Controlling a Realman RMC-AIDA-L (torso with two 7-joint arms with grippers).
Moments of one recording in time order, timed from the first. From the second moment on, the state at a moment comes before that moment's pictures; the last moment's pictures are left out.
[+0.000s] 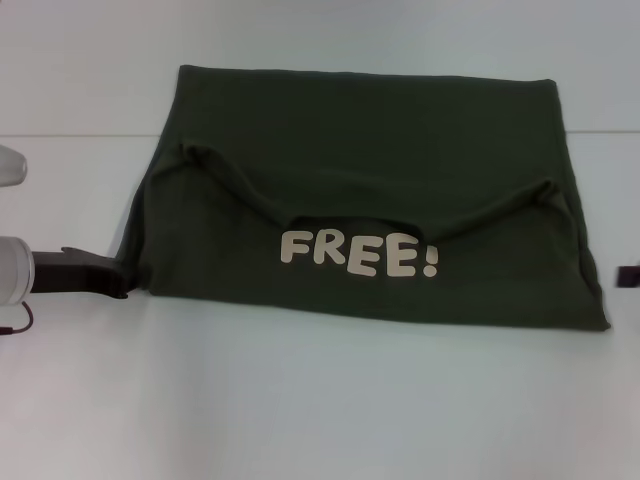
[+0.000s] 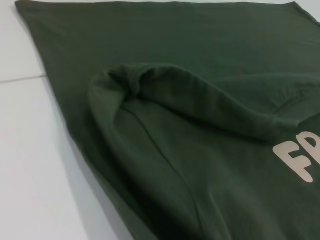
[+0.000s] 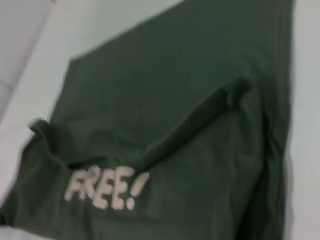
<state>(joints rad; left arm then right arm) -0.60 -2.01 0.75 0.66 2.31 1.09 -1.88 0.55 1.90 -0.46 -0.73 -2.40 -1.51 2.31</state>
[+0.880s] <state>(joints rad) -0.60 -2.01 0.75 0.65 2.31 1.10 -1.88 0.67 1.93 -0.61 -0.66 -2.52 -1.37 2.35</state>
